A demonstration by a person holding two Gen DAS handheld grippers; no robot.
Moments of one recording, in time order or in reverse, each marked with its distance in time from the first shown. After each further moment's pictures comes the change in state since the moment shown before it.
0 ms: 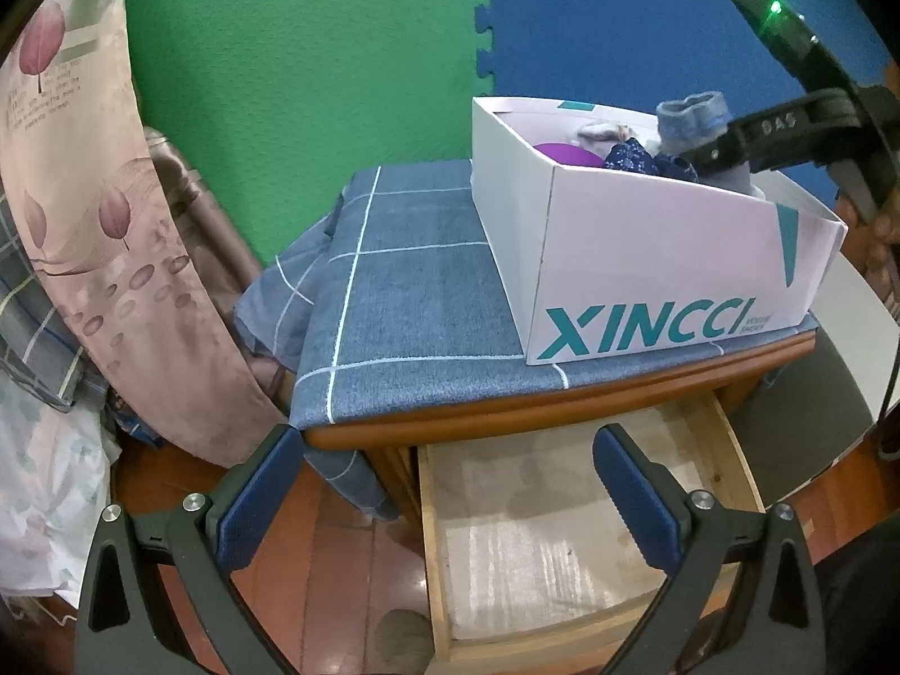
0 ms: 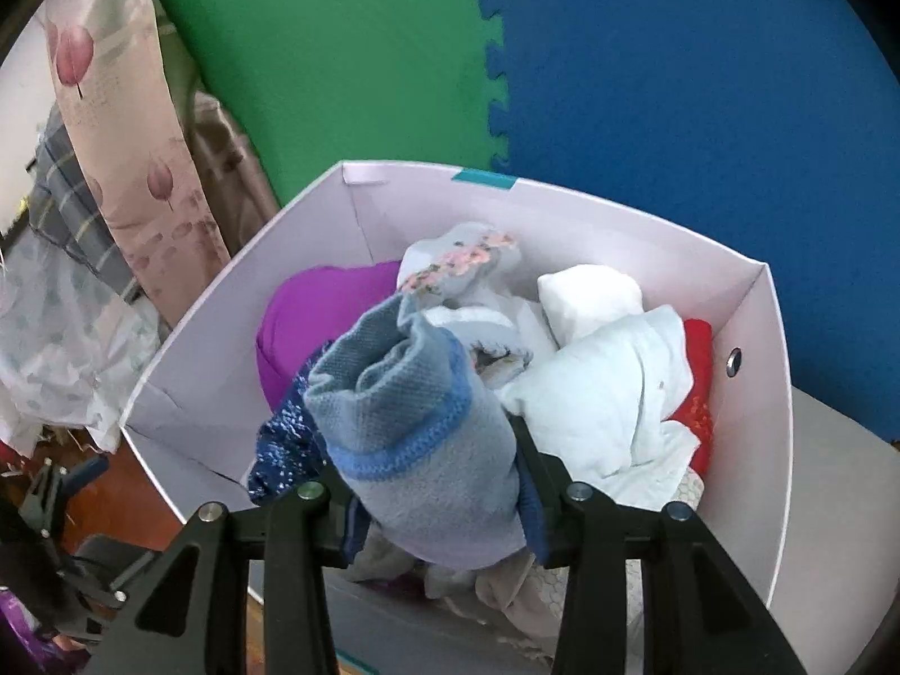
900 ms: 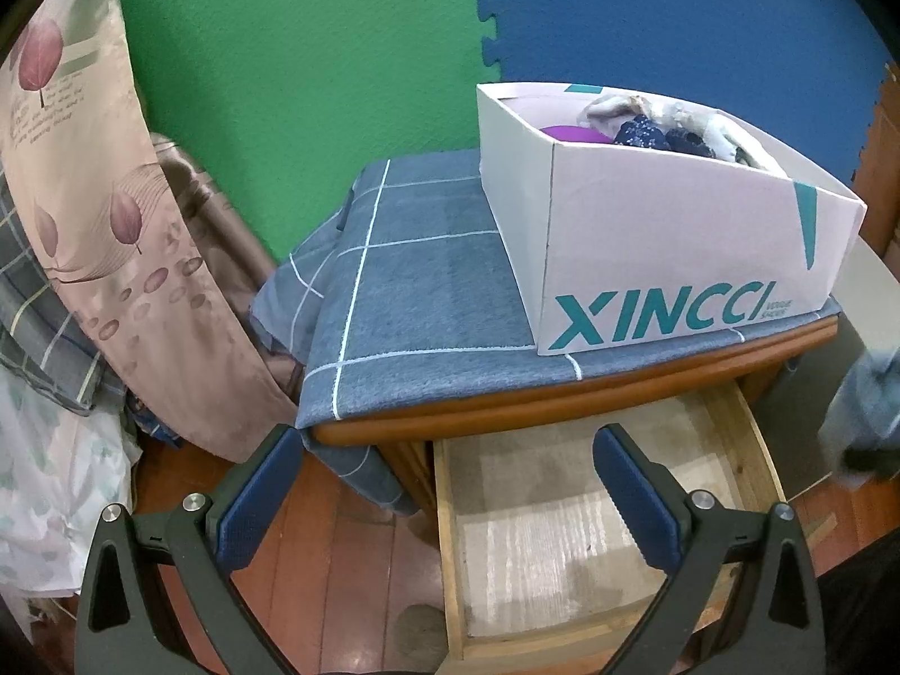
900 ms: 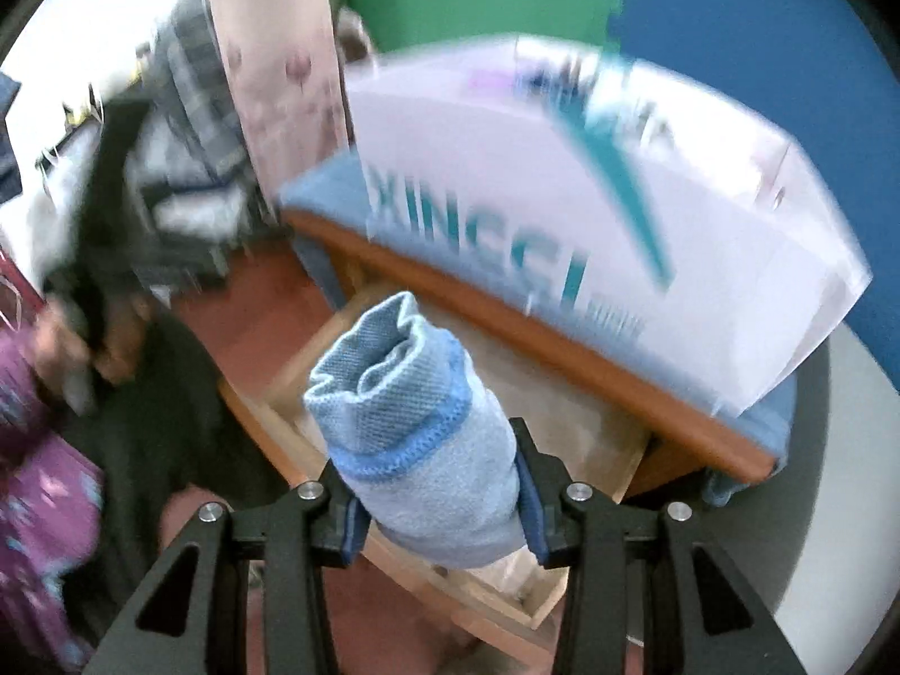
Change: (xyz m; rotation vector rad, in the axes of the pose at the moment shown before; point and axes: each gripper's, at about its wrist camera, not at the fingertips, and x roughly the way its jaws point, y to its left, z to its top) left arm 0.007 -0.007 -0.002 0.027 0.016 0.062; right arm -0.071 0.051 -0.175 -0.198 -0.025 0.143
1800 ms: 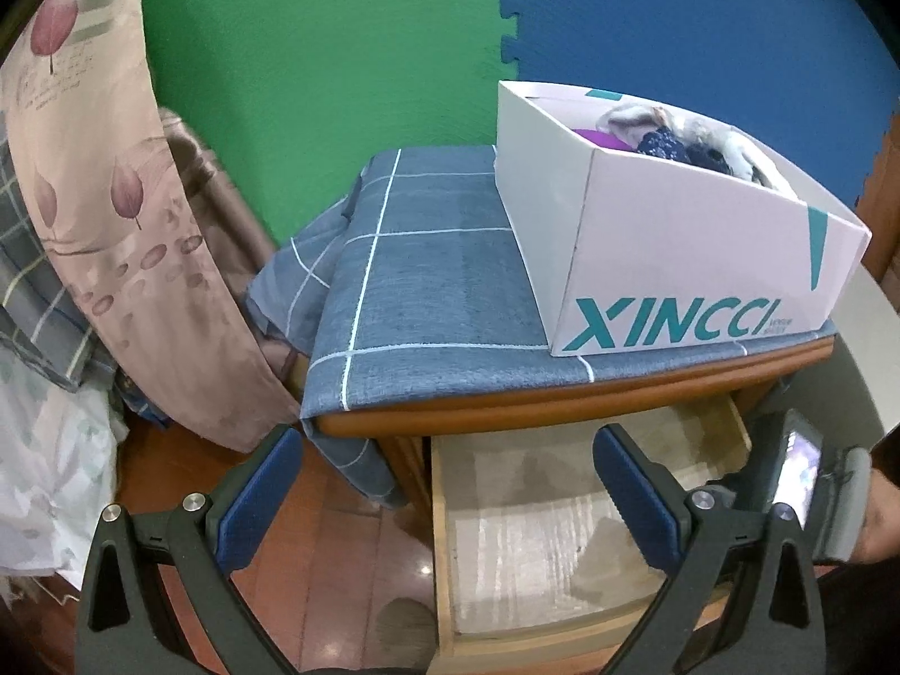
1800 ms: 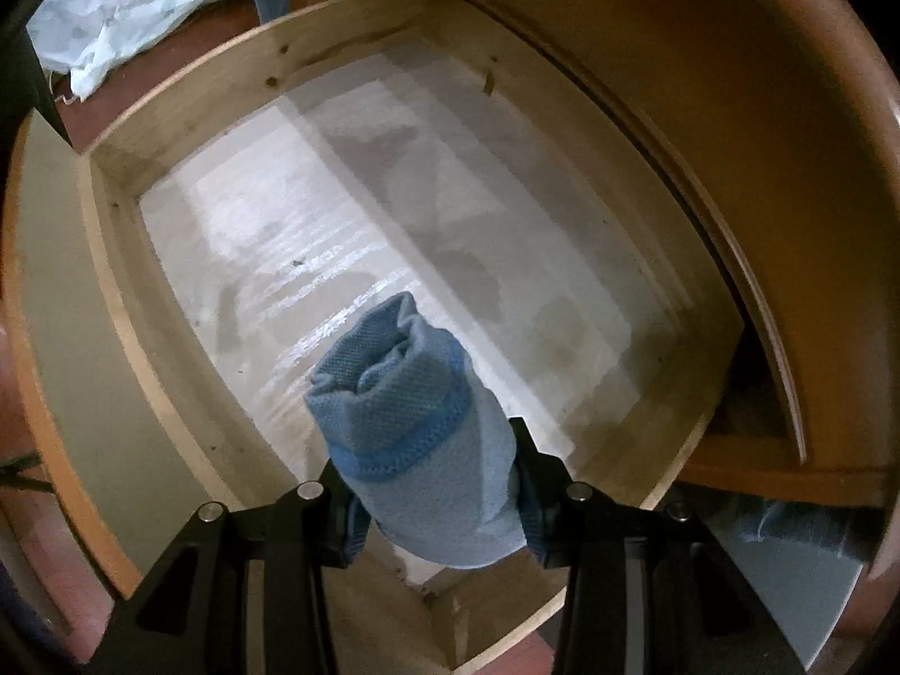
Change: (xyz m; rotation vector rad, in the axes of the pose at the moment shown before) left arm 0.004 0.010 0.000 -0.052 0.017 -0.019; right arm 0.184 -0.004 -0.069 -0.319 0.454 -0.192
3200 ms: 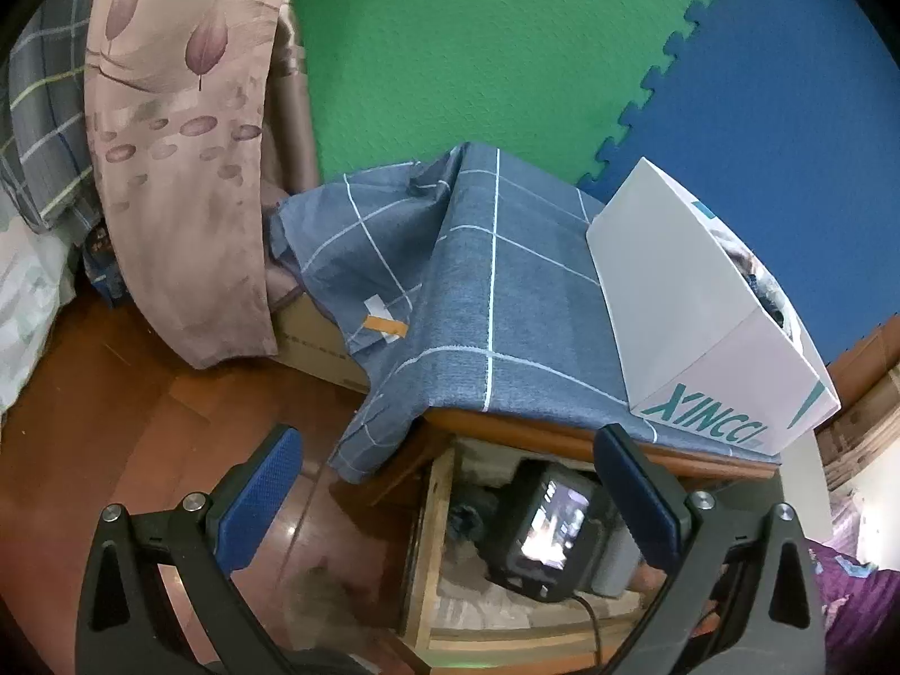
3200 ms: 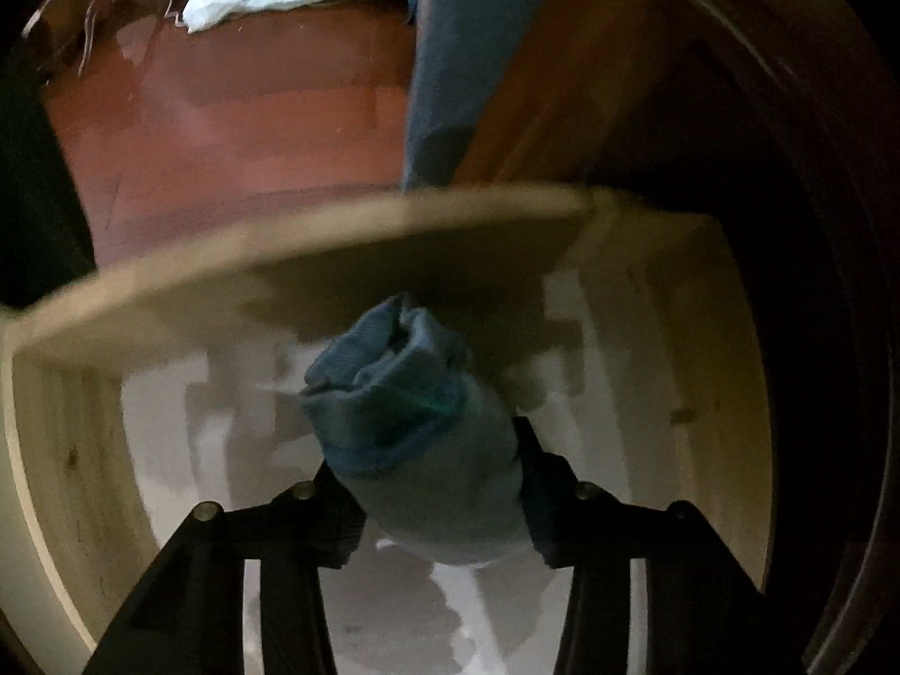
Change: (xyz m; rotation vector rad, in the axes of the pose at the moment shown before) left arm 0.006 0.111 -0.012 -0.396 0.022 -0.180; right arm 0.057 0.084 0.159 -0.438 -0.140 0.025
